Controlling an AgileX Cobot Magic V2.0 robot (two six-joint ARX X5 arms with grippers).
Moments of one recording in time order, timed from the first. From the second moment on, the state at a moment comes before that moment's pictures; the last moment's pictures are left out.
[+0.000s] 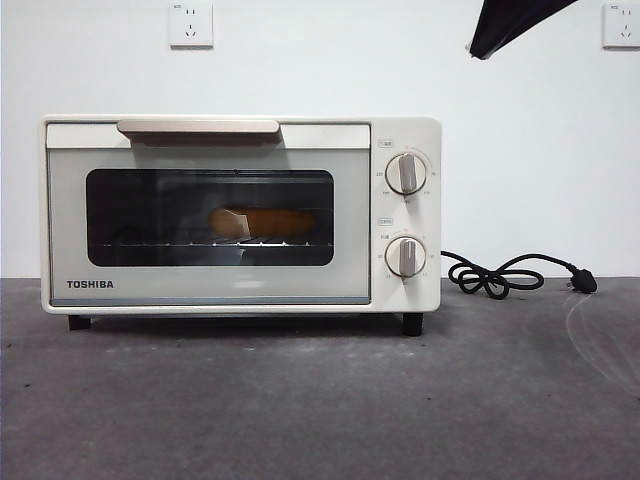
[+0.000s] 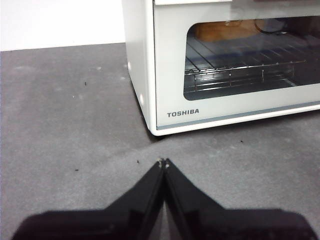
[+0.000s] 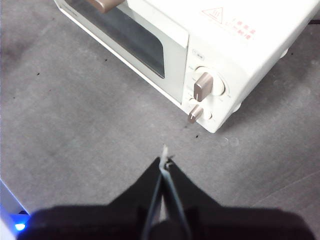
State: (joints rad) left arm 0.03 0.07 0.02 -0.16 0.21 0.04; right arm 0.52 1.21 1.25 -0.87 -0.16 -0.21
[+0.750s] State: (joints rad) left arm 0.03 0.08 0.02 -0.16 0.21 0.04; right arm 0.35 1.15 1.14 -0.50 -0.20 -0.28
